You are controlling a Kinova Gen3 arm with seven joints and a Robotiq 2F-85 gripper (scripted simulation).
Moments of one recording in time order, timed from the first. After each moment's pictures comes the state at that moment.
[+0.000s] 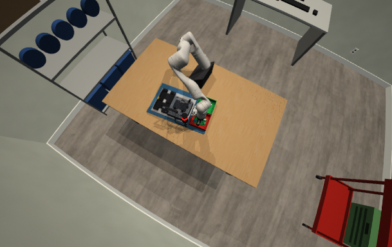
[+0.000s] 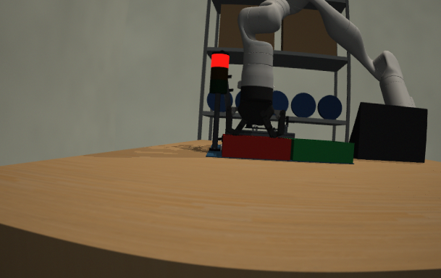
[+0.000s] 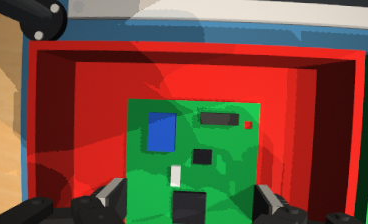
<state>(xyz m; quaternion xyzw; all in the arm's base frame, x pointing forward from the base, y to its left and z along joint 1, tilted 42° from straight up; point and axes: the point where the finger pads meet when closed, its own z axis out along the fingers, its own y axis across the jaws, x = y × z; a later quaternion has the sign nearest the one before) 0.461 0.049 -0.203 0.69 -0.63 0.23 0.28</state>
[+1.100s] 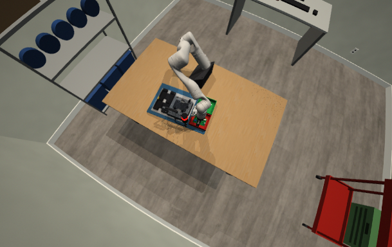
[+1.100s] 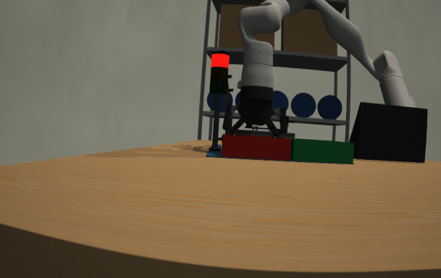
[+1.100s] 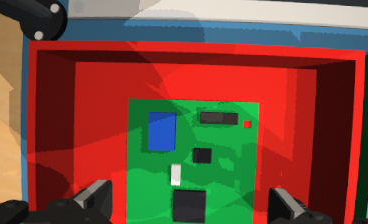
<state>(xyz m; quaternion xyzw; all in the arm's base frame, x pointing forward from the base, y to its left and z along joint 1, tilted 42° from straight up) 0.461 0.049 -0.203 0.69 -0.63 0.23 0.28</state>
